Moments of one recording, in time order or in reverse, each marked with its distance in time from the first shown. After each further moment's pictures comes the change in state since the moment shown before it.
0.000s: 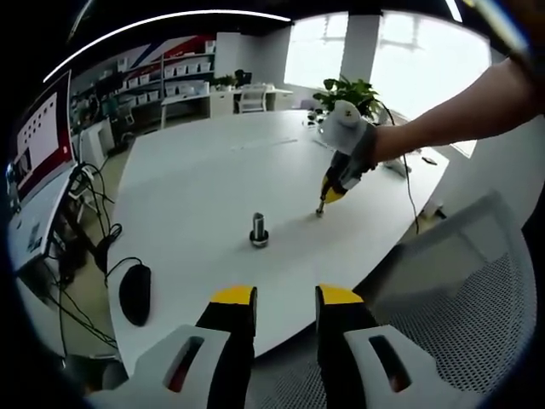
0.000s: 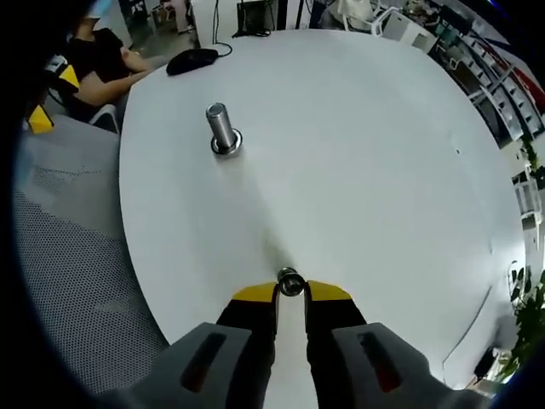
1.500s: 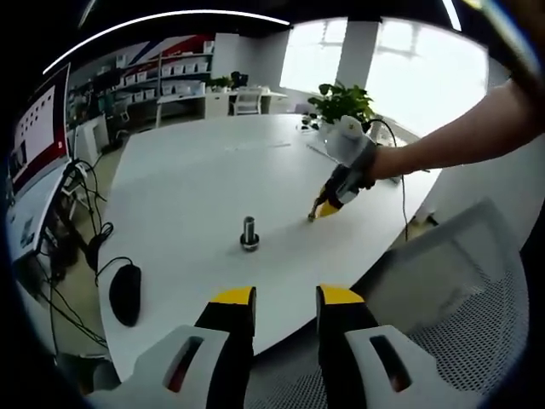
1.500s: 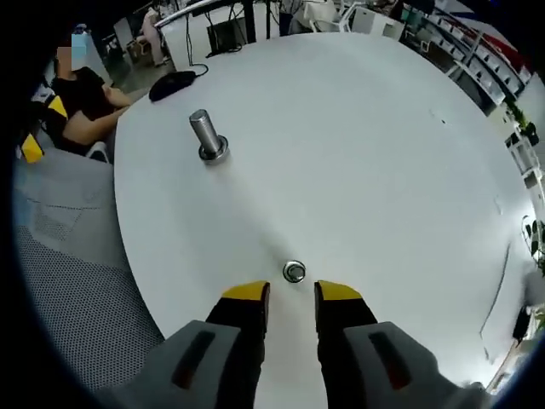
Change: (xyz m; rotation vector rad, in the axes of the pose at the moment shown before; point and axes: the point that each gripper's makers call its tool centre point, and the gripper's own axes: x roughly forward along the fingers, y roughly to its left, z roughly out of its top) left arm 0.000 -0.006 0.003 -0.029 -0.019 -0.042; right arm 0.000 0.005 -0.015 0.240 -0.150 0.010
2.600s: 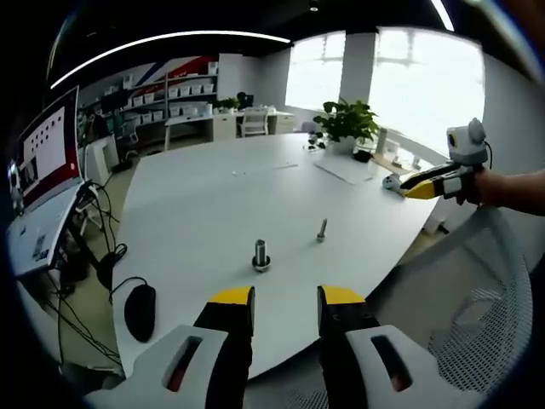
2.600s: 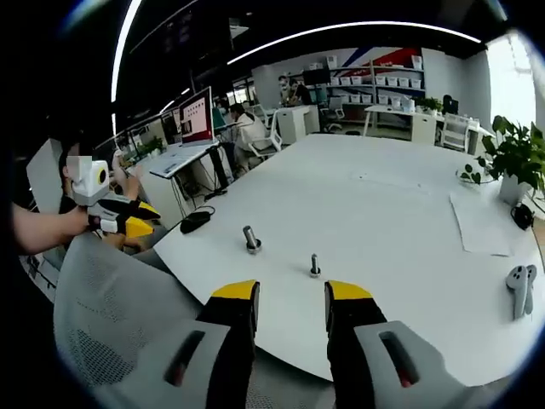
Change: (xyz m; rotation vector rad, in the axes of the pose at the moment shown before) left arm -0.012 0.004 0.023 0.045 -0.109 0.056; right arm -0.176 0.054 -0.030 0.341 -0.581 -0.134
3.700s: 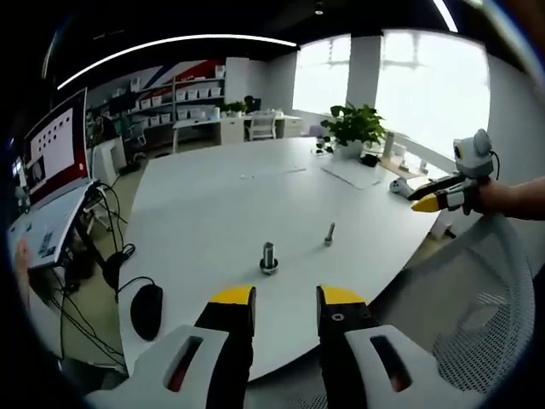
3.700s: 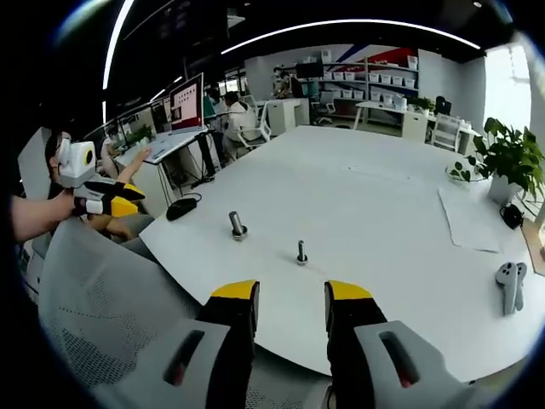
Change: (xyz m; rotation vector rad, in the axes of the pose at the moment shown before) left arm -0.002 0.013 -0.002 -0.025 -0.017 0.042; right arm 0.006 -0.013 -0.017 0.001 0.046 -0.061
